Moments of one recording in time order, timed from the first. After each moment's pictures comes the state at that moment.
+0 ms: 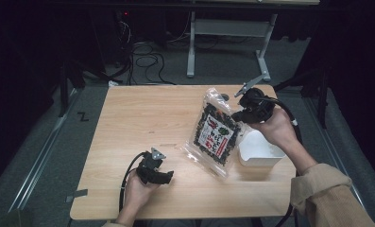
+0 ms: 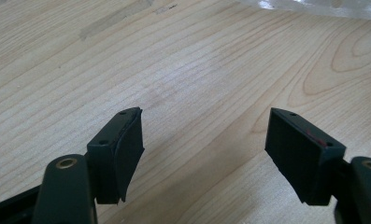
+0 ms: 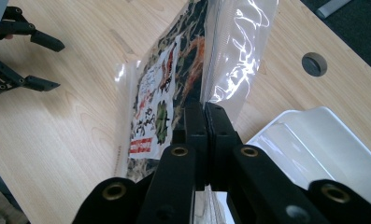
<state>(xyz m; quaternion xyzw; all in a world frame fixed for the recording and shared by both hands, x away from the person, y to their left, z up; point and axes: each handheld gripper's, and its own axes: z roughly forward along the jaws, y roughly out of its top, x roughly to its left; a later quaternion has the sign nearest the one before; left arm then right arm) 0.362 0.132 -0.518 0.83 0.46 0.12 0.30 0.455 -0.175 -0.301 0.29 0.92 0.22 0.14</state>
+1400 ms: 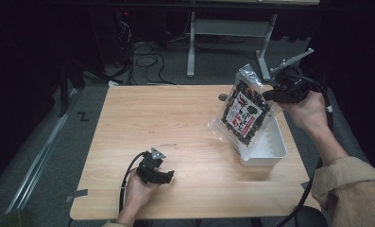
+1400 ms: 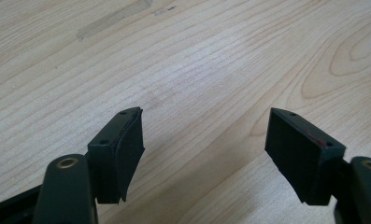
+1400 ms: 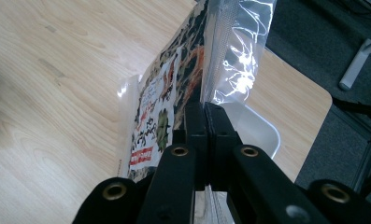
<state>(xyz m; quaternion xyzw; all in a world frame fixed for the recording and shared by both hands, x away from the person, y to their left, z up) 0.363 0.132 -0.520 0.83 0.46 0.12 0.30 0.475 -0.242 -0.255 0.38 0.87 0.24 0.20</state>
